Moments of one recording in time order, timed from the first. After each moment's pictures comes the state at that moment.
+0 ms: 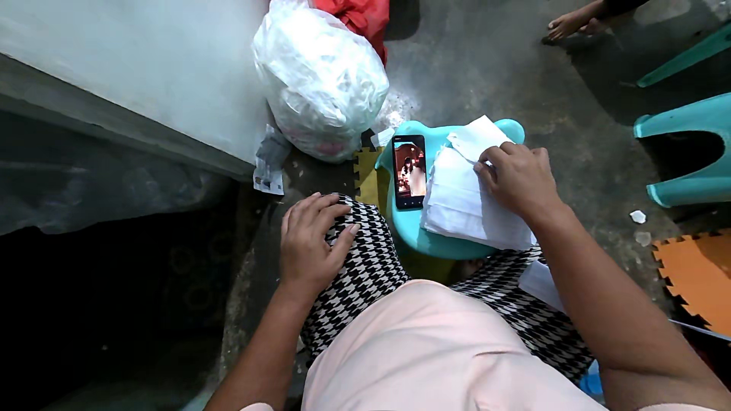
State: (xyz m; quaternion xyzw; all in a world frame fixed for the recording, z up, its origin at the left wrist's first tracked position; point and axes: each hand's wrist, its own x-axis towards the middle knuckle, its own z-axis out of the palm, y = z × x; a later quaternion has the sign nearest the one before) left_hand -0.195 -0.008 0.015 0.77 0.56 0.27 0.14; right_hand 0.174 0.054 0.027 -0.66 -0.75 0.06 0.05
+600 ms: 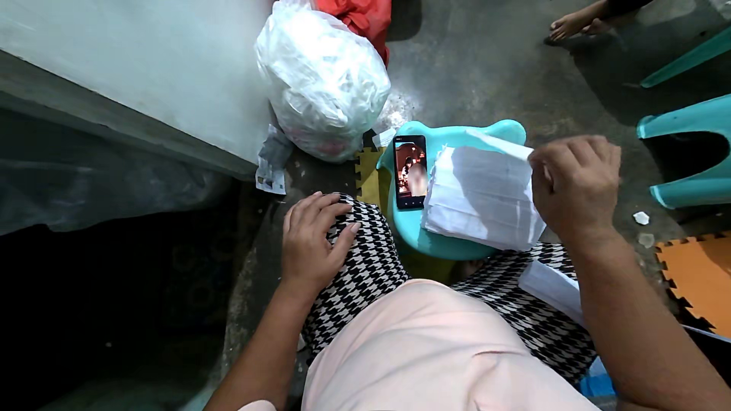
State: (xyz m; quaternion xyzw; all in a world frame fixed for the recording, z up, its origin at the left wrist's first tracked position) left_hand -0.195 -0.008 0.016 0.78 0.55 0.27 0.13; right_hand 0.191 0.013 0.067 -0.62 -0.75 -0.07 0.21
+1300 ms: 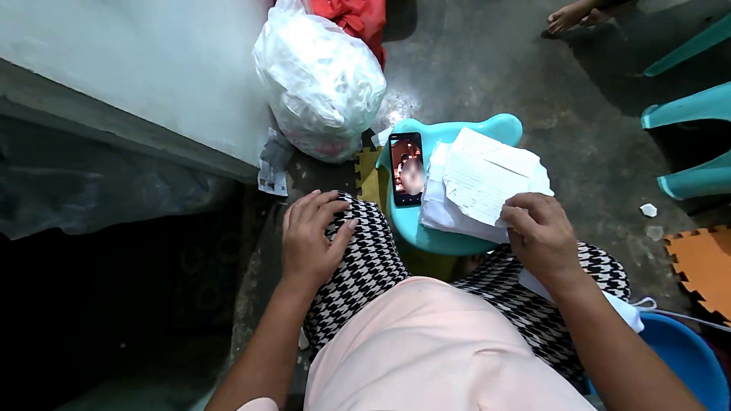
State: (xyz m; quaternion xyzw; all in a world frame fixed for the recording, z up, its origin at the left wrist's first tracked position) left_hand -0.192 -0.008 0.019 0.78 0.55 0.26 0.13; right_hand 0.186 -0.058 0.009 -0.58 -0.77 -0.01 0.26
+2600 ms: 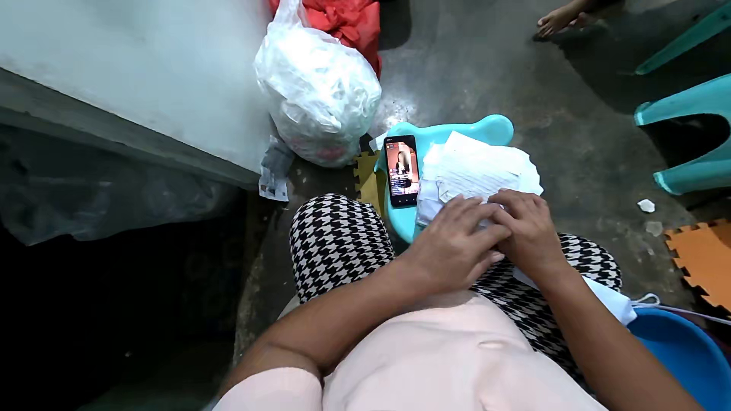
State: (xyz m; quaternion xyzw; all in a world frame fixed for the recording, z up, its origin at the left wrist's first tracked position) left_hand -0.021 -0.023 0.043 0.89 0.23 0.27 0.28; right_hand 0.185 -0.060 0.003 -0.58 -0.78 0.01 0.22
